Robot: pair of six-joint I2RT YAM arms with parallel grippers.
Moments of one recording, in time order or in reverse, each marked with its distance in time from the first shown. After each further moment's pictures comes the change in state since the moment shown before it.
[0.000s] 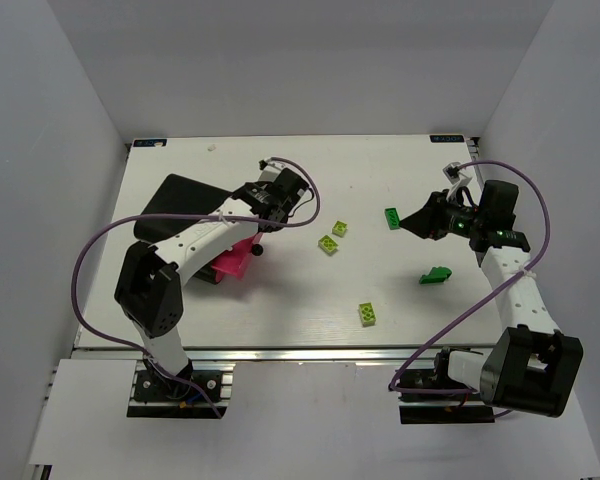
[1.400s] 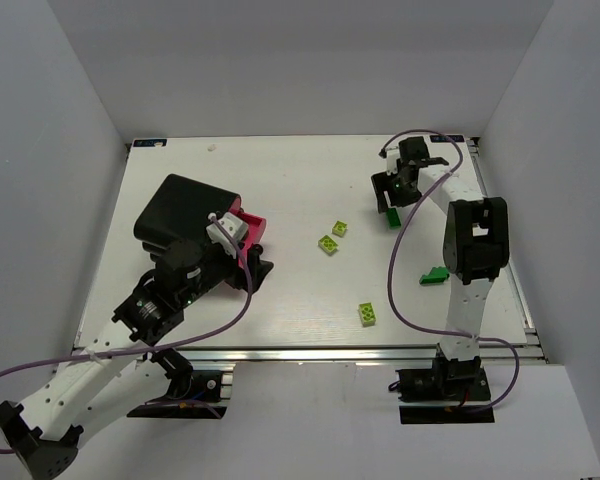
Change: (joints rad) left arm 0.003 -1.048 -0.782 0.579 0.788 0.305; right arm 0.286 0.903 0.750 -0.305 0.797 -0.231
